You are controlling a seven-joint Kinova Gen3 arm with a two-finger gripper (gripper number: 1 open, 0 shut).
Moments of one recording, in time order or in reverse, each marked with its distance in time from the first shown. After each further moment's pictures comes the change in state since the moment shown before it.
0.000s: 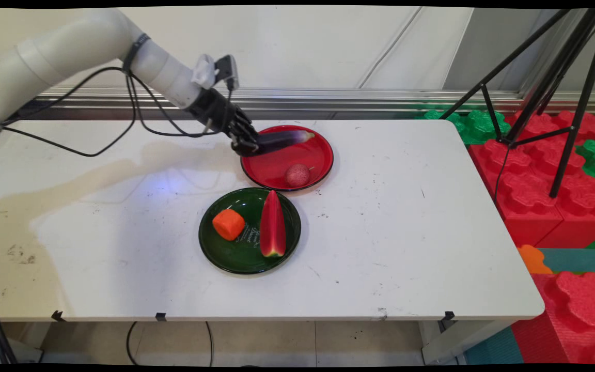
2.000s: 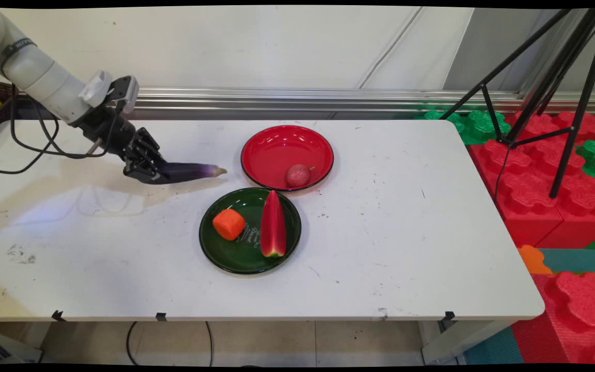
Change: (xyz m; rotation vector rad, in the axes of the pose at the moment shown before) arm -0.133 0.025 -0.126 -0.069 -0.201 -0.010
